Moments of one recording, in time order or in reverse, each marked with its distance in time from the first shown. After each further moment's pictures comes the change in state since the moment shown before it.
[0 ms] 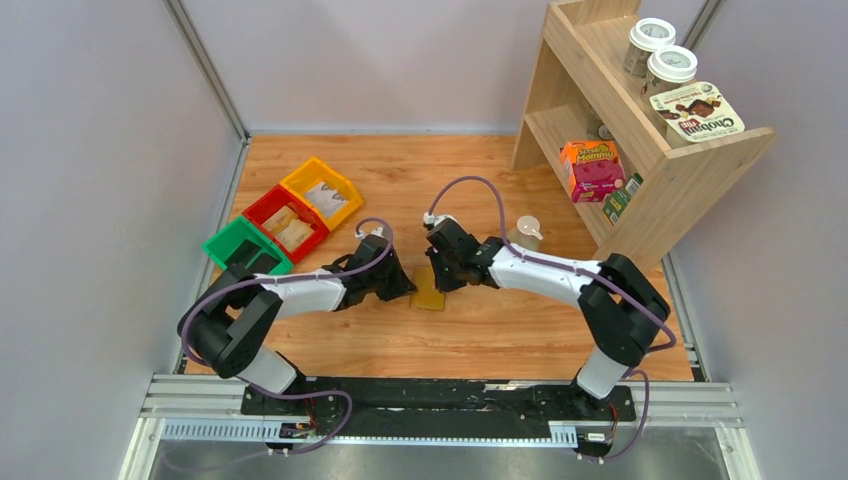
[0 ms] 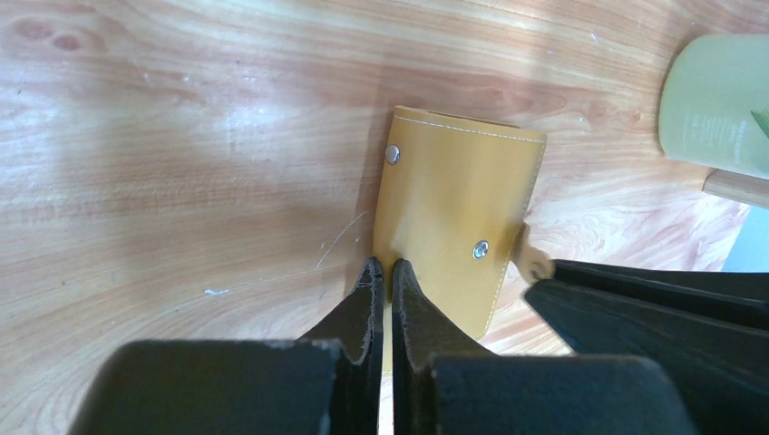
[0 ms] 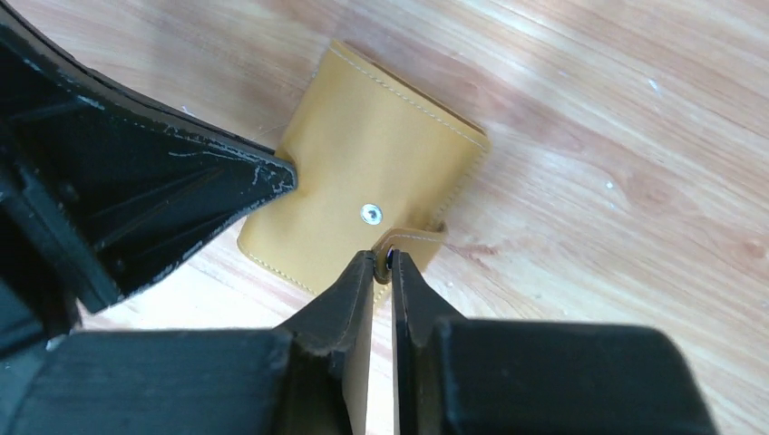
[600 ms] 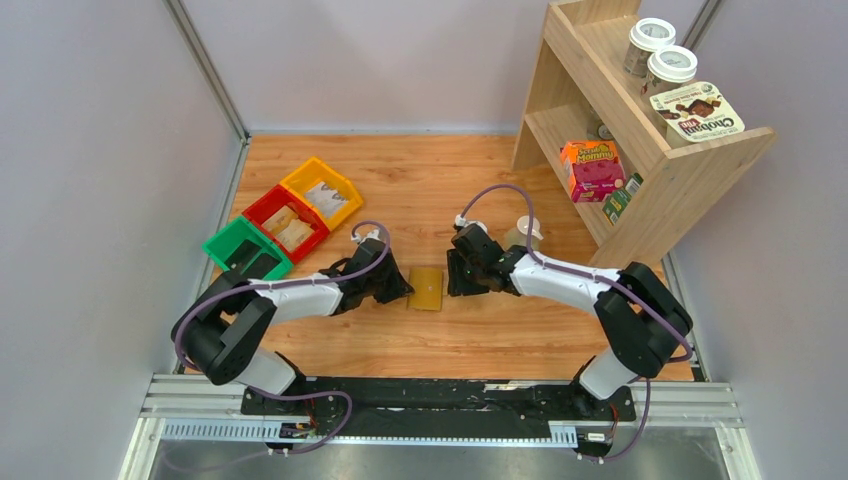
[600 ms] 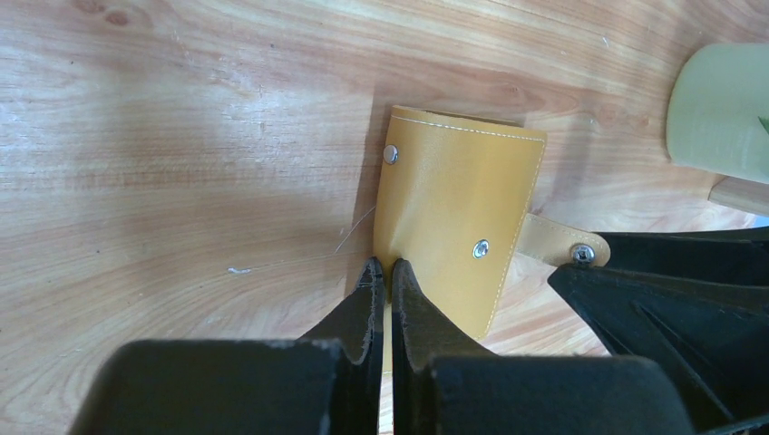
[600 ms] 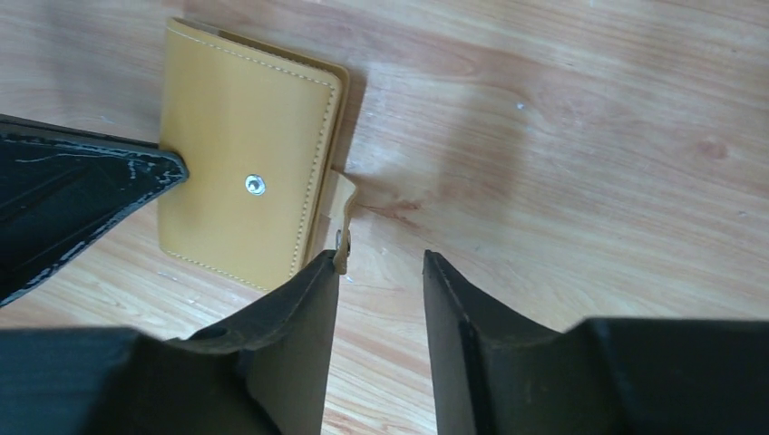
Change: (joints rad) left arm -0.012 -0.044 -0.036 -0.005 -0.043 -0.023; right arm -0.088 -0.130 -0.197 0.069 -0.011 0.142
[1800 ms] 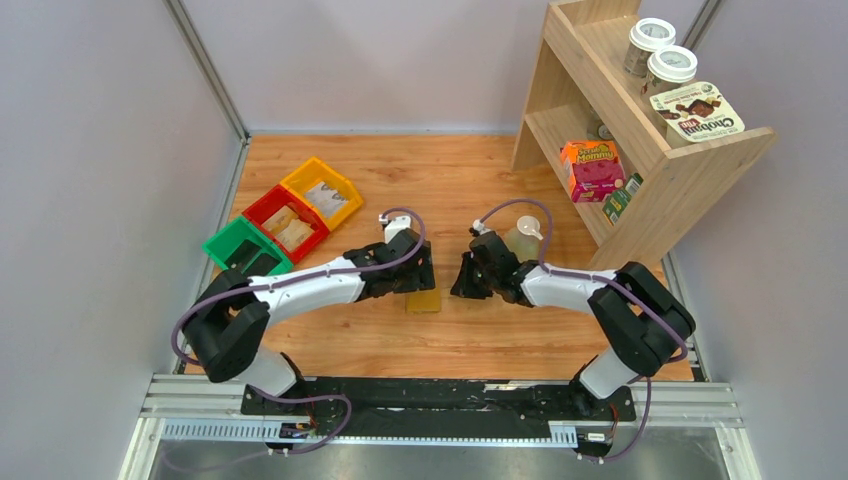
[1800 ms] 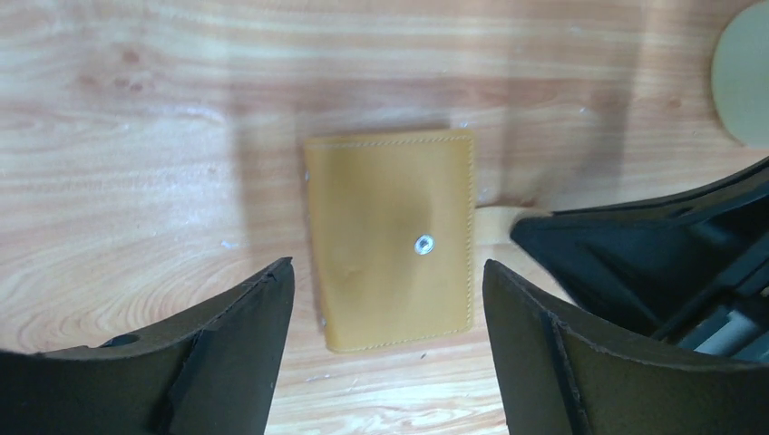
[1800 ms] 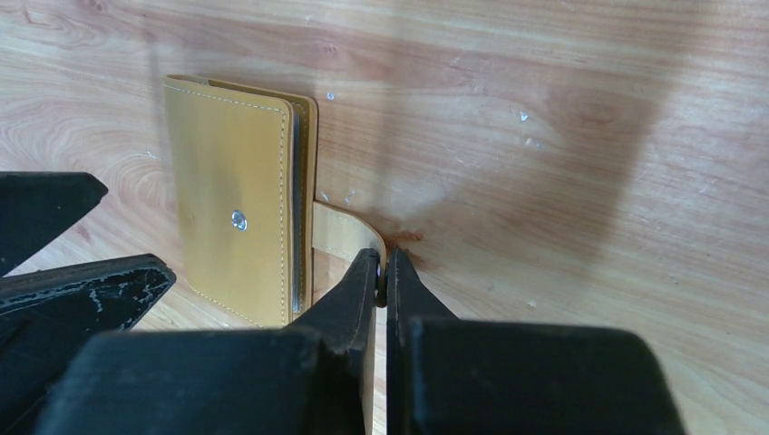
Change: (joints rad) left arm -0.183 0.005 0.285 -0.416 -0.299 0.127; right arm -0.074 0.001 -0.188 0.327 -0.148 0.134
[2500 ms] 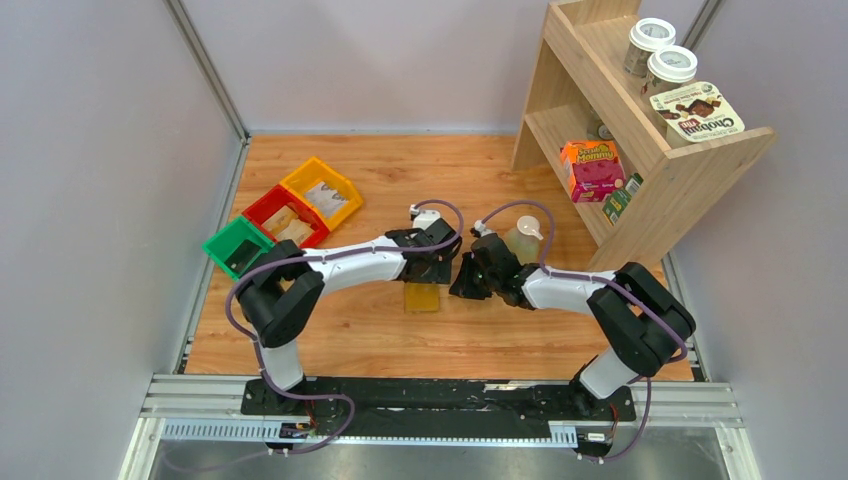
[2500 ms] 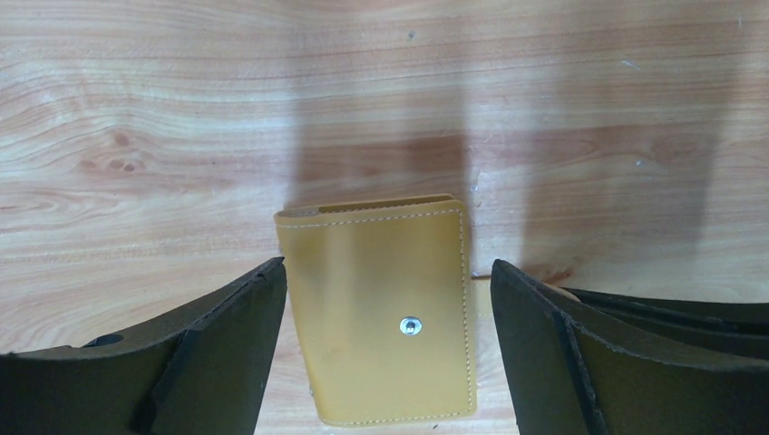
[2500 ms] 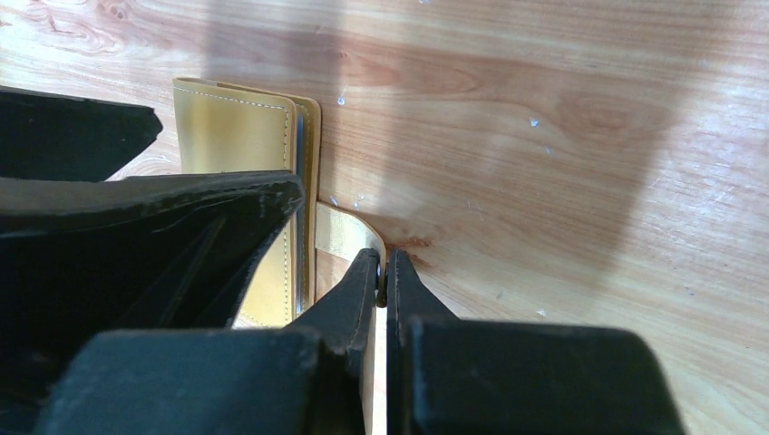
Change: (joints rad) left arm -0.033 0.302 0.318 -0.197 -0.111 0.098; right arm -0.001 -0.005 -0.039 0.082 -0.008 0.023
